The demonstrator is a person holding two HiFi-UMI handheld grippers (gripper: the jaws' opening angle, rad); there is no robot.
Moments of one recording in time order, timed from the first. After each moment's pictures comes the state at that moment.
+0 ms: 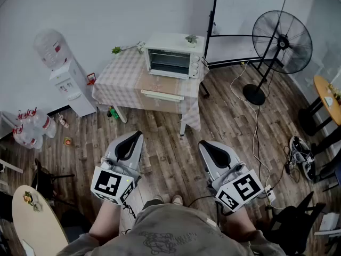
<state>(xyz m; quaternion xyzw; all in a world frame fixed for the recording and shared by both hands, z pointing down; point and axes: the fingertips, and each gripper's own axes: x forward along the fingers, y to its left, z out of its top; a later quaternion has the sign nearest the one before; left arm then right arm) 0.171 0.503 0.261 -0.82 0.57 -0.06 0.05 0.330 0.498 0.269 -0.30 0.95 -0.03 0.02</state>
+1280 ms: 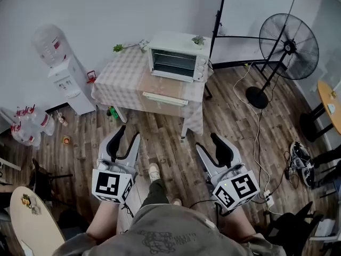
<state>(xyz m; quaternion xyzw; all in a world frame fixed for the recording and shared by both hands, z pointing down) 0.106 0.452 0.276 -0.77 0.64 -0.06 0.06 0.306 0.426 0.289 -0.35 0.94 -0.05 0.01</state>
